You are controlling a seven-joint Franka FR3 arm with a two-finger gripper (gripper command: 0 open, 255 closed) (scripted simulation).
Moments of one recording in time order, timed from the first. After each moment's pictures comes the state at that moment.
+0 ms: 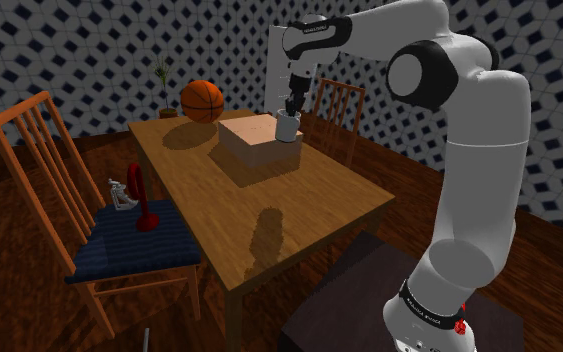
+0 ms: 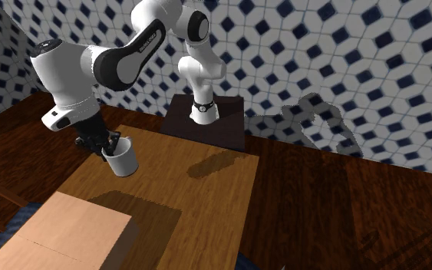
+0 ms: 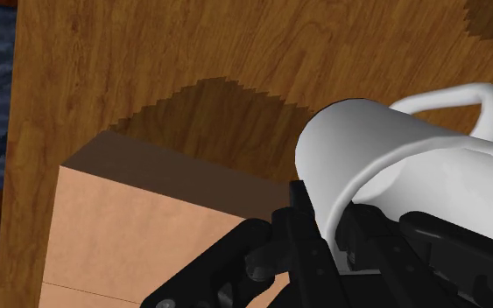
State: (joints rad) arm -0.12 0.35 -0.31 -1.46 0.21 1.82 -0.66
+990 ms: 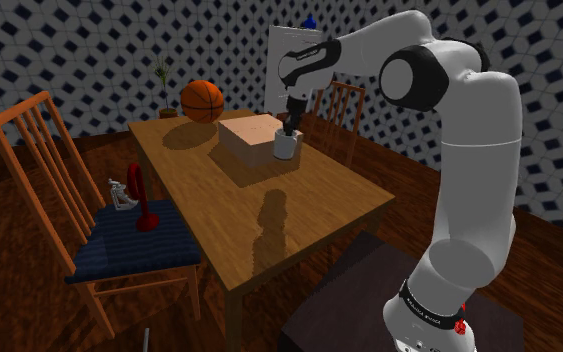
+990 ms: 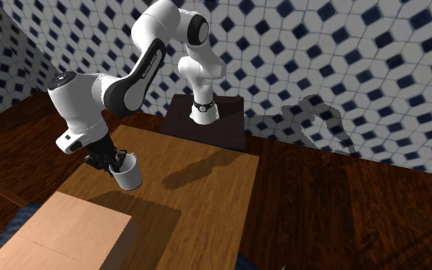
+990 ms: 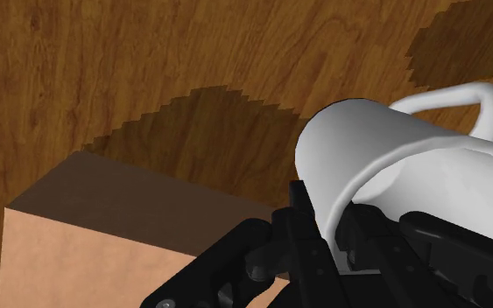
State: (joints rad) arm -0.12 0.39 -0.30 -1.60 0.24 1.99 -0.69
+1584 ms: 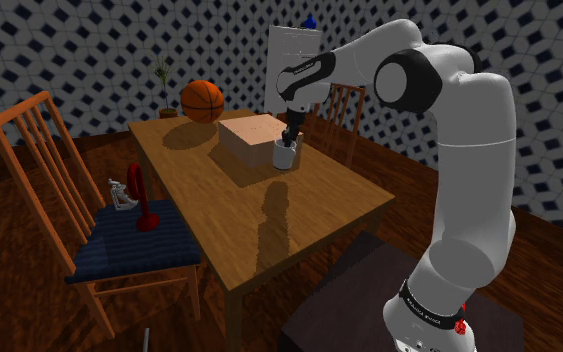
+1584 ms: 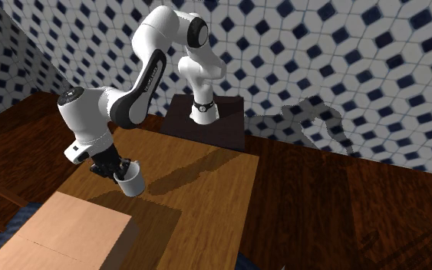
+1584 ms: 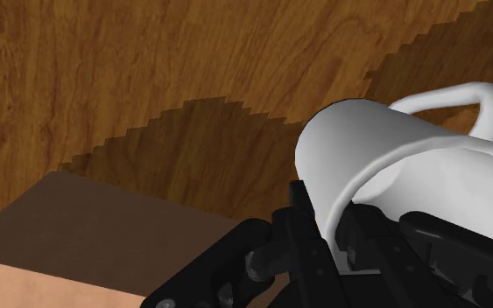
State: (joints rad) arm -0.12 0.43 -0.30 -1.67 0.25 2.09 -0.71
